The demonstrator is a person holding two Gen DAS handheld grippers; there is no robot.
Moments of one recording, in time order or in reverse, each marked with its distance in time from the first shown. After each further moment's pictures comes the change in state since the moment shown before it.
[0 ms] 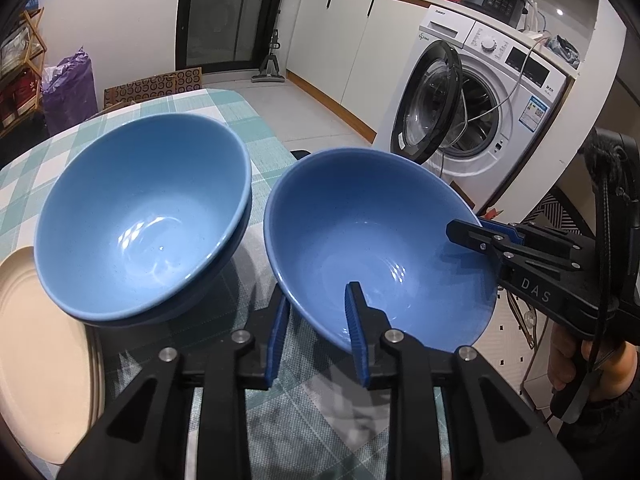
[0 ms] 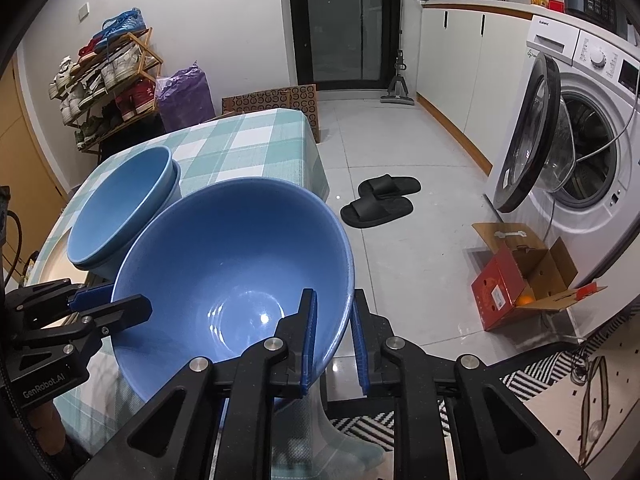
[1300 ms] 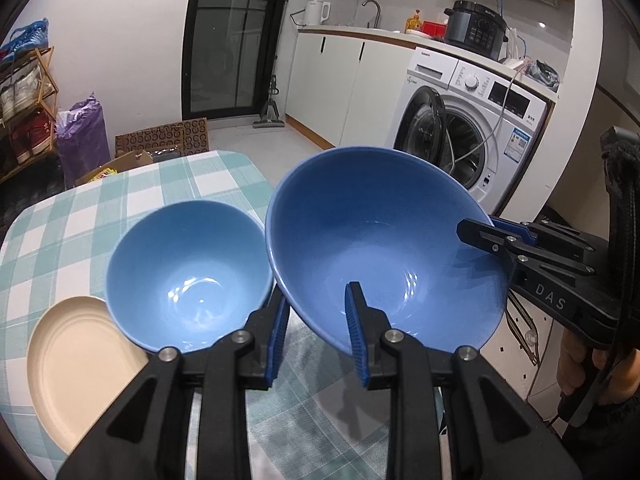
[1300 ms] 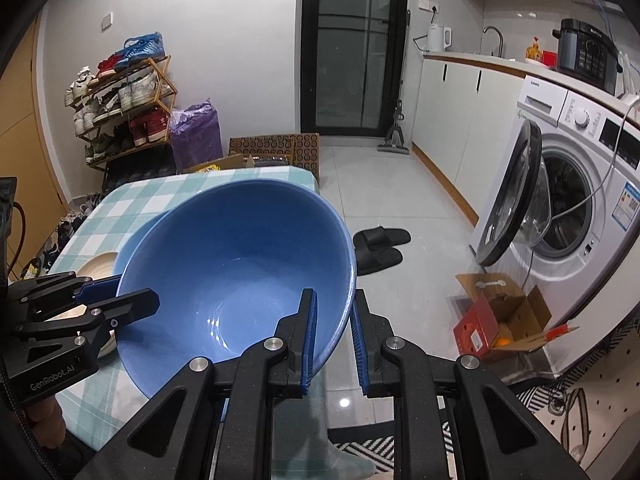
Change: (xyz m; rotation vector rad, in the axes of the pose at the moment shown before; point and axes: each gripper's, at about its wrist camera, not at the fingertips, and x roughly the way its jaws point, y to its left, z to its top) left arm -0.079 0.004 0.021 0.043 -0.153 0.018; right arm -0.095 0.044 0.030 -0.067 -0.176 -0.047
